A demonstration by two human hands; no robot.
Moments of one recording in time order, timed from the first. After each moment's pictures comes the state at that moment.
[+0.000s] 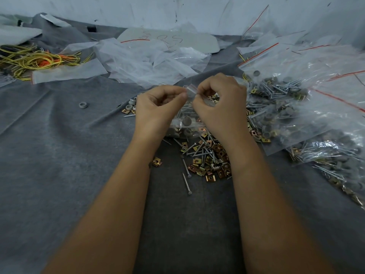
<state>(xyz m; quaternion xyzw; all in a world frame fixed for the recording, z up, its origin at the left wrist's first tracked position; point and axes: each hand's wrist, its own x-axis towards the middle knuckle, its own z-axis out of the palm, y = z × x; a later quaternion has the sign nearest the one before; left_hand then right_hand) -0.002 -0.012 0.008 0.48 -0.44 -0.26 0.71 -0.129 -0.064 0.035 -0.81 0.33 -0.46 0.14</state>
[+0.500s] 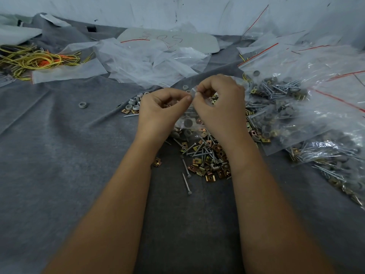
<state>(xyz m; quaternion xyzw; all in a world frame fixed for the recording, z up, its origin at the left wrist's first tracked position) -0.004 -0.014 0.005 0.50 -0.47 -0.25 0.69 -0.128 -0.065 0.033 -0.80 0.32 -0.48 0.17</state>
